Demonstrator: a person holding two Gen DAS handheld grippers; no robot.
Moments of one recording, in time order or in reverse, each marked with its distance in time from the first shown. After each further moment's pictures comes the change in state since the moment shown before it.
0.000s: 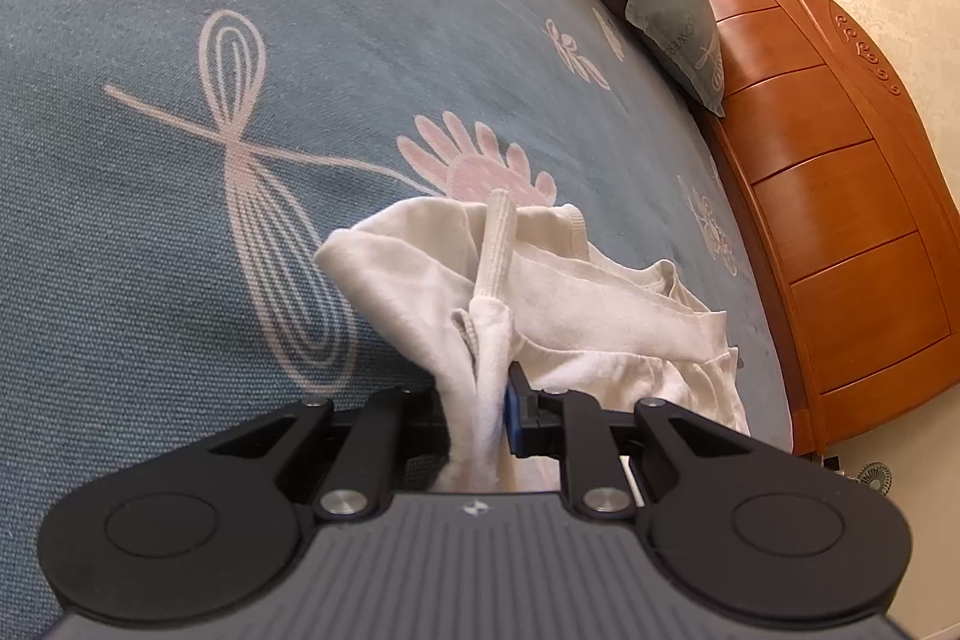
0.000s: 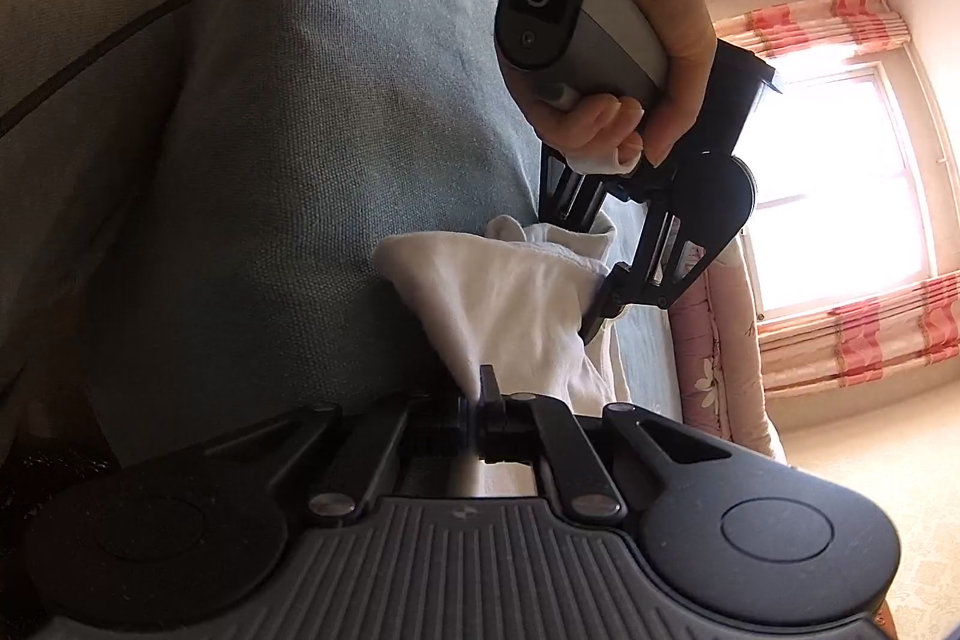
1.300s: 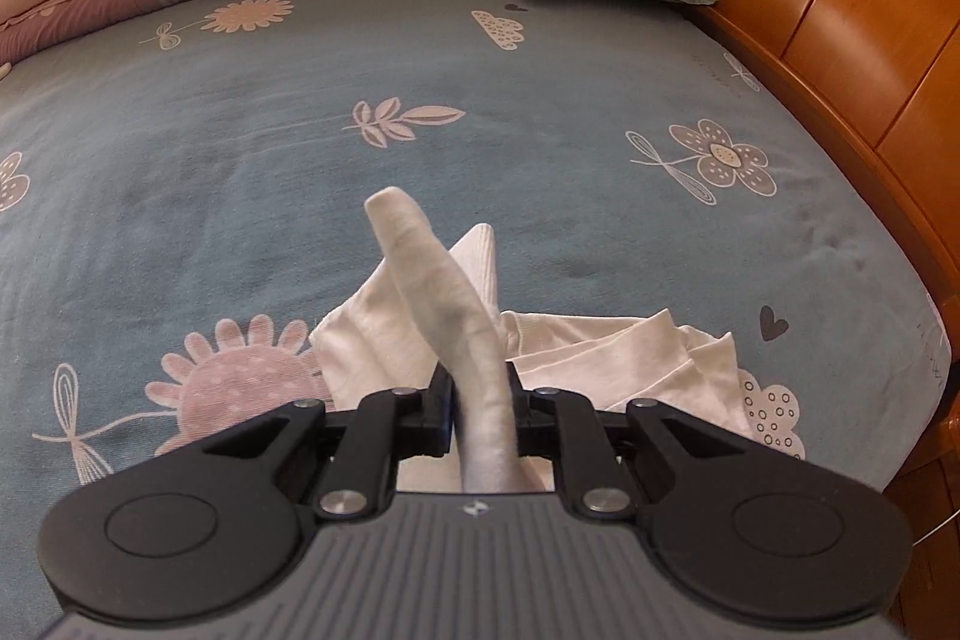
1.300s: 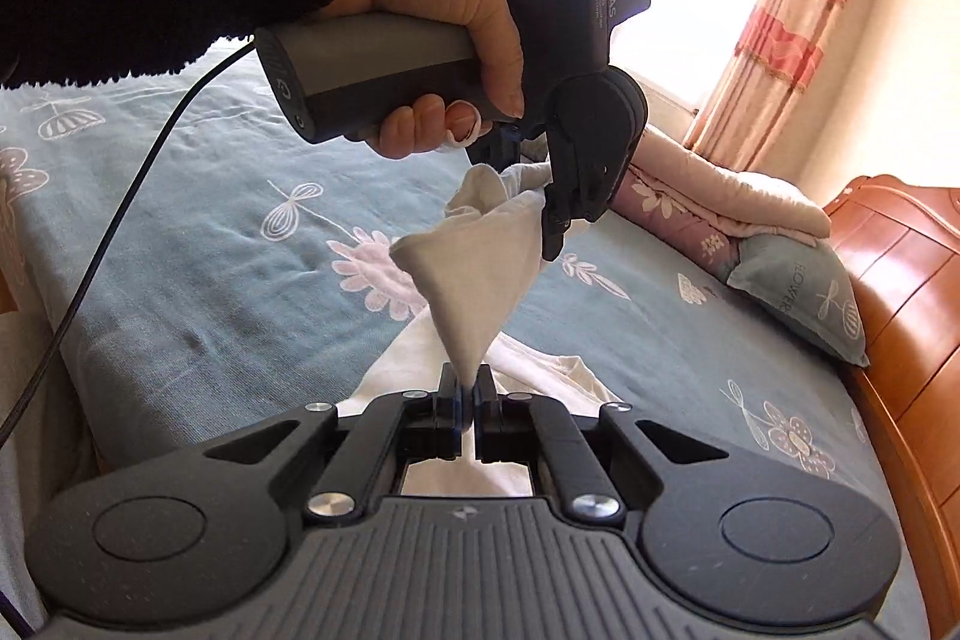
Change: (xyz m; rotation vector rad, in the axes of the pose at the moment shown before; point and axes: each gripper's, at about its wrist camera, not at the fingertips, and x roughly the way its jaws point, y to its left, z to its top) left arm 0.071 -0.290 -0.023 0.482 -0.025 0.462; right arm -0.076 -0.162 -0.188 0.831 -0.106 0.046
